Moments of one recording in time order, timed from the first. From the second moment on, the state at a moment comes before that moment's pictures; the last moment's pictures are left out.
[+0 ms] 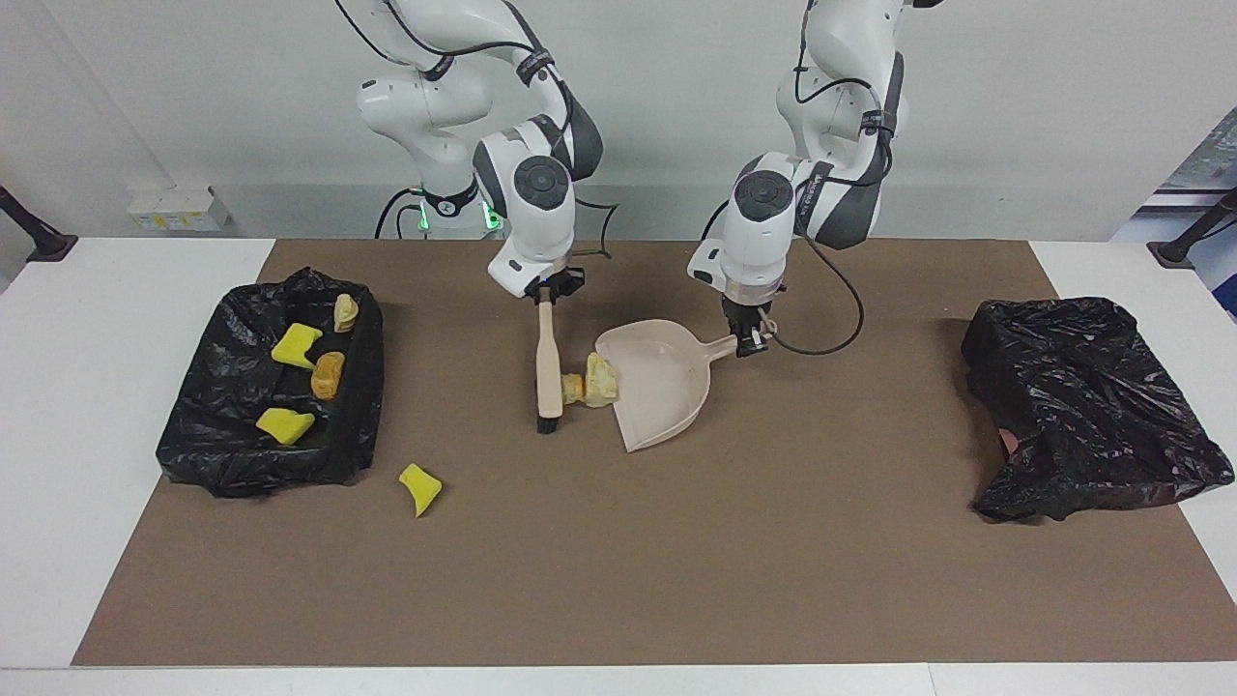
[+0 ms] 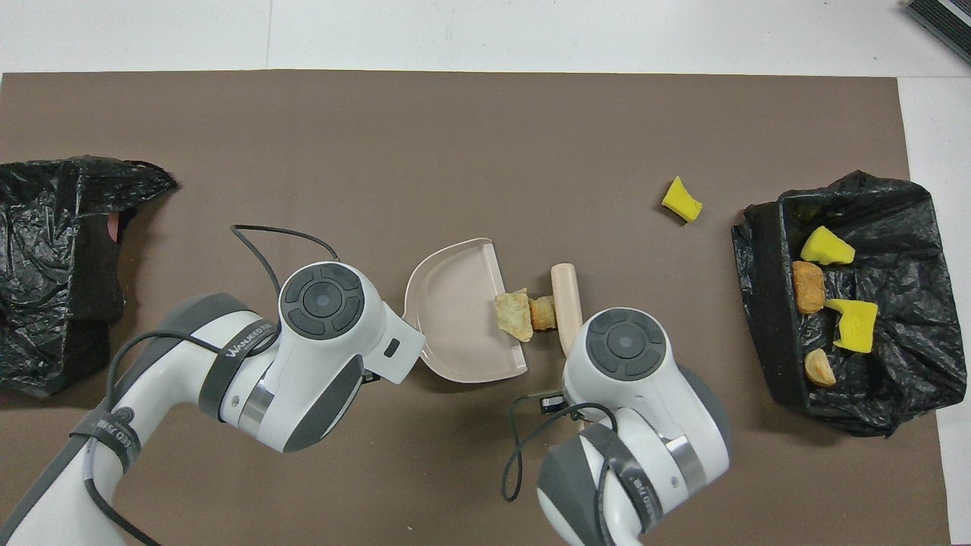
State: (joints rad) left arm -0.58 0.10 0.02 -2.12 0.06 2.13 0.80; right arm 0.33 0.02 0.25 -2.22 0.09 1.98 0.43
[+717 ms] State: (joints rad) left arm -0.60 0.10 0.02 -2.15 0.06 2.21 0.79; right arm 0.29 0.09 0.23 -1.97 0.01 1.90 0.42
